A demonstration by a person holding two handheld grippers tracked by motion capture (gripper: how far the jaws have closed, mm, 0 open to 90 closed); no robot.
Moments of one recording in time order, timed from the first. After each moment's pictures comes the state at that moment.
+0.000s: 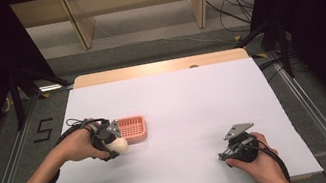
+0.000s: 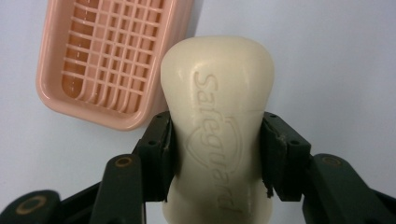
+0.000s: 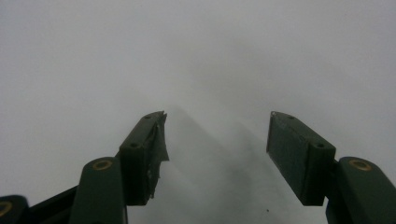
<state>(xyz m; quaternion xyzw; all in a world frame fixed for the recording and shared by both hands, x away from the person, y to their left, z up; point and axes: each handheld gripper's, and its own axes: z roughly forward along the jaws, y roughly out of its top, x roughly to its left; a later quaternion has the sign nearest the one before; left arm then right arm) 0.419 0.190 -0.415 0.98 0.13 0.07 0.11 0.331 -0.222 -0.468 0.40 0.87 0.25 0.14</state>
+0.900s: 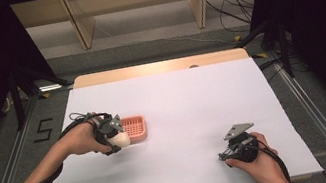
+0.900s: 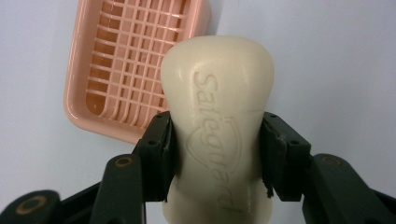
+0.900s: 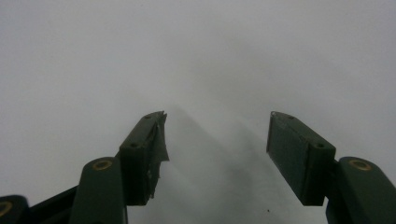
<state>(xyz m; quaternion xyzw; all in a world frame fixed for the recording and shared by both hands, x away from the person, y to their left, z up) 0.431 0.182 -0.409 0.98 0.12 0.09 0.11 0.331 -0.222 -0.469 0.40 0.87 0.25 0.14</state>
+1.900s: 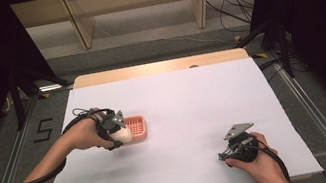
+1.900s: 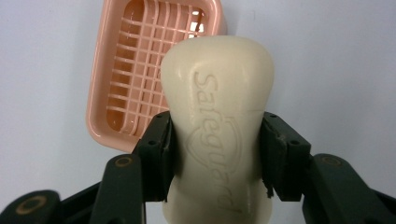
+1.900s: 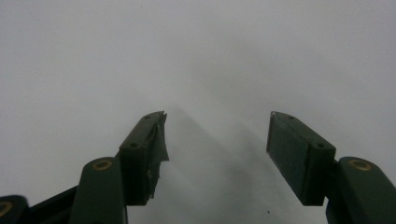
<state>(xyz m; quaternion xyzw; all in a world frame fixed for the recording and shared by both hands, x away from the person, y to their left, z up) 0.442 0.175 -0.407 0.98 0.11 0.10 0.11 0.332 -0.223 -0.468 0.40 0.87 0.25 0.14</state>
